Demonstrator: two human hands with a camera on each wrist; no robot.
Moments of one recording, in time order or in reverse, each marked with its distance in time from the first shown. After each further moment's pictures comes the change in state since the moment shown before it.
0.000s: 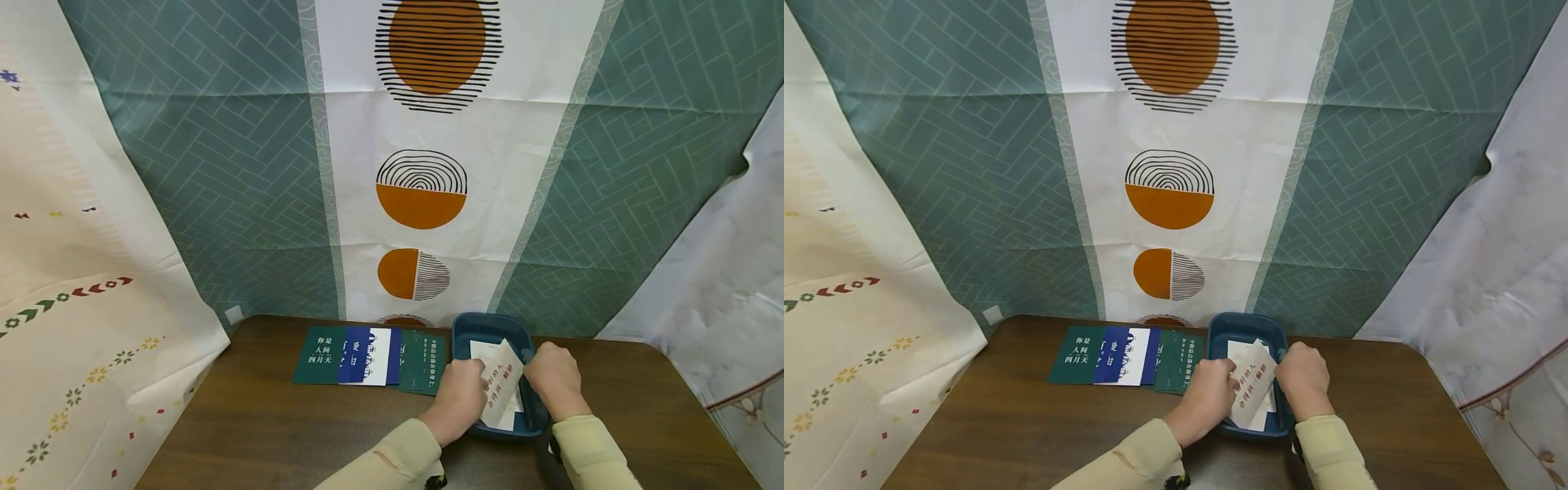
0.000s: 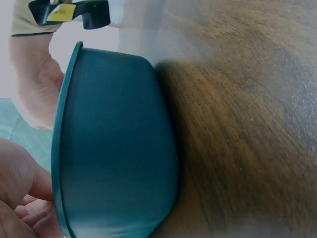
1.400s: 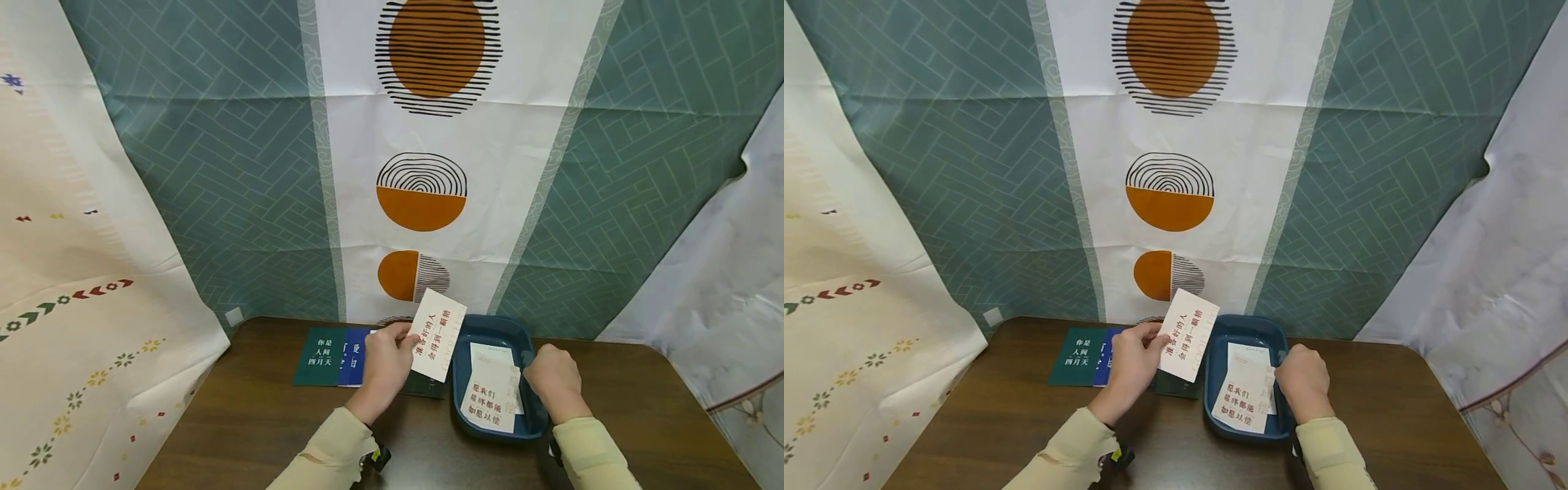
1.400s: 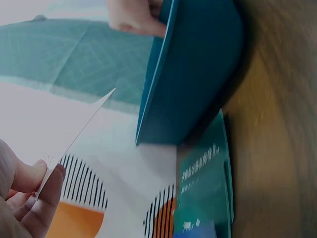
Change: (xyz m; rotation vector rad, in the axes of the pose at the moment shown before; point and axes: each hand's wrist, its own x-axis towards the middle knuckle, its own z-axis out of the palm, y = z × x) left_hand -0.003 -0.070 -0.095 -0.342 0.446 0.035; right_hand -0.002 -0.001 -0.001 0.002 0.006 -0.004
